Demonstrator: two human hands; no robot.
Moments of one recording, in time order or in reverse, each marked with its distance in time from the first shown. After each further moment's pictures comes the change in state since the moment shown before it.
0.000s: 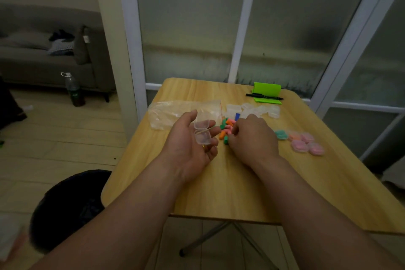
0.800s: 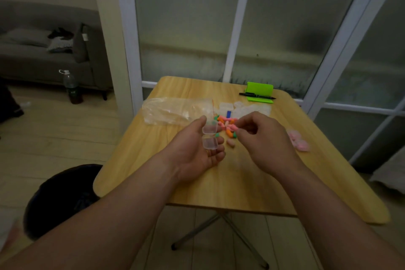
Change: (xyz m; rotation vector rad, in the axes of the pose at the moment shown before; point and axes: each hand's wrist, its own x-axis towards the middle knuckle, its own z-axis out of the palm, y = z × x) left_hand 0.000 -0.023 0.011 0.136 -0.067 -0.110; right_hand -0.046 0.034 -0.059 0.705 -0.003 0.004
